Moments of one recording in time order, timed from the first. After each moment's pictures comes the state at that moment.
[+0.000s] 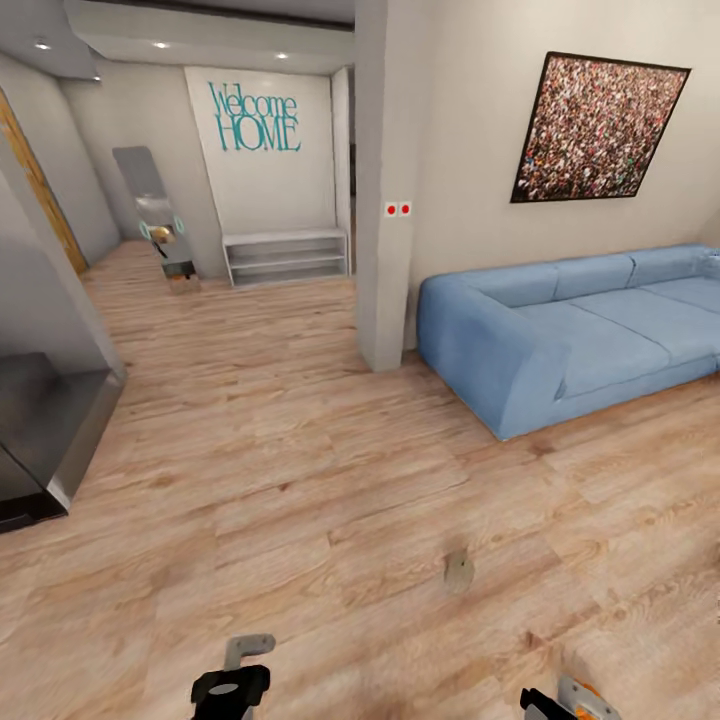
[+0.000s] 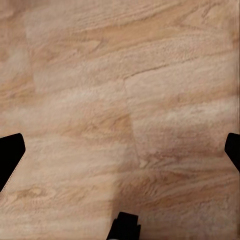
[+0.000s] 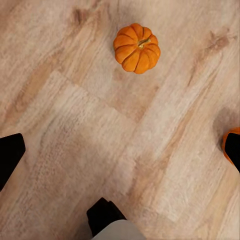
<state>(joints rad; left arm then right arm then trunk) -0.35 -0.10 0.00 -0.49 0.03 0.17 0.34 -0.49 -0.07 0.30 -0.13 -0.81 -0.08 -0.46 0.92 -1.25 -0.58</state>
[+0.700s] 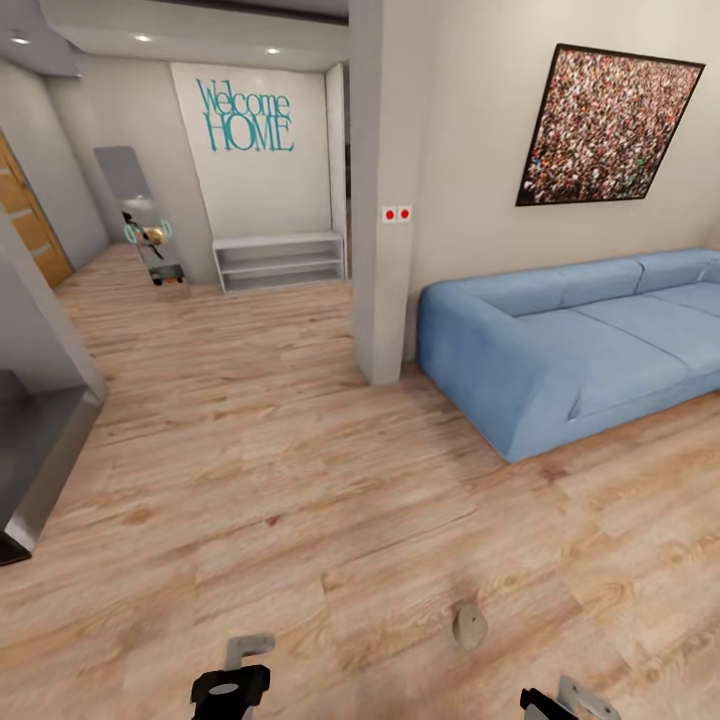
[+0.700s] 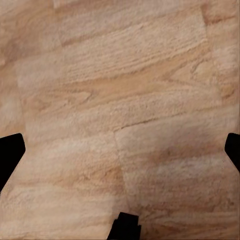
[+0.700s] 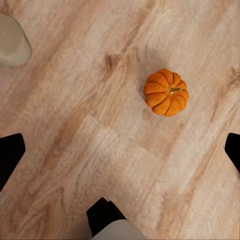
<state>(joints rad) -0.35 -0.10 -0.01 -0.49 0.03 0.17 0.34 -0.49 -0.07 0.30 -0.13 -0.81 -0.08 -0.46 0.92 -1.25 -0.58</state>
